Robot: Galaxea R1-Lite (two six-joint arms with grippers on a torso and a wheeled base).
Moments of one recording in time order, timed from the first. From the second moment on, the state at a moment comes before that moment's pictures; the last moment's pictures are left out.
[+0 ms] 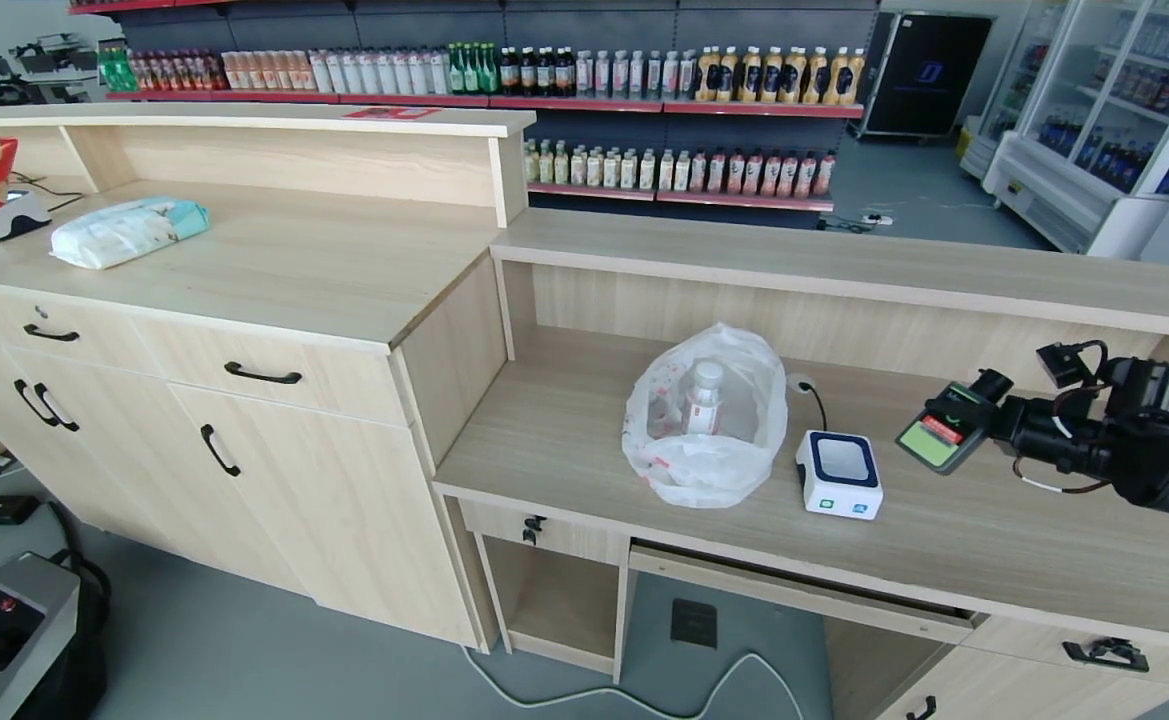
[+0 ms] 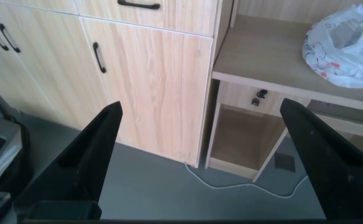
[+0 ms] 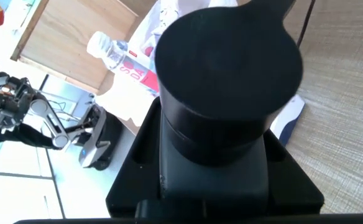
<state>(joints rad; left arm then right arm) 0.00 0.00 0.00 0.00 0.04 -0.01 -0.41 2.39 -1.32 -0.73 1.05 0.27</state>
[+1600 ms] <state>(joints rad) 0.00 0.00 0.00 0.00 0.04 -0.01 -0.32 2.54 -1.38 -0.87 0.98 0.28</state>
